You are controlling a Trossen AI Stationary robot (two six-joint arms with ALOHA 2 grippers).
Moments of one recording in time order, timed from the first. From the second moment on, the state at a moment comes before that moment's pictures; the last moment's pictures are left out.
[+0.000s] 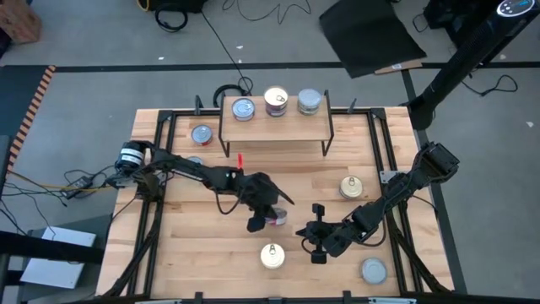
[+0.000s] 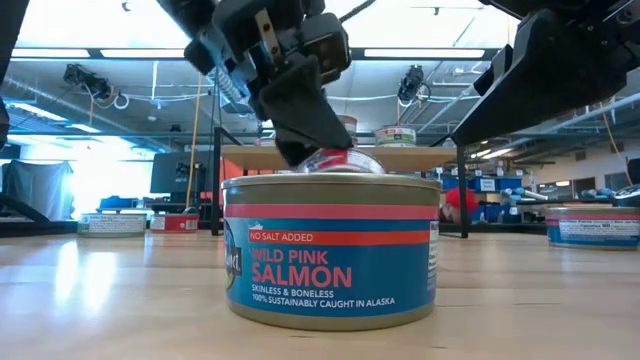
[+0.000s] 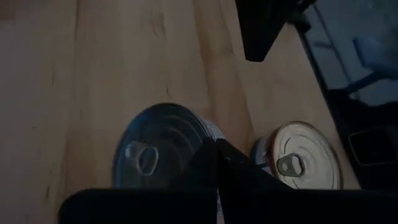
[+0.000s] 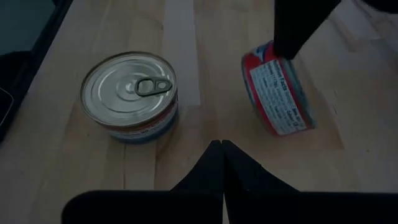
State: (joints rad) left arm -0.09 1.77 1.07 -0.01 0.32 -0.22; right arm 0.62 1.63 0.81 0.04 0.53 0.48
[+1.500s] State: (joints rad) left arm -0.23 1.40 0.47 0.71 0.01 -0.13; right arm 0.50 1.64 0.97 -0.09 0.47 0.47
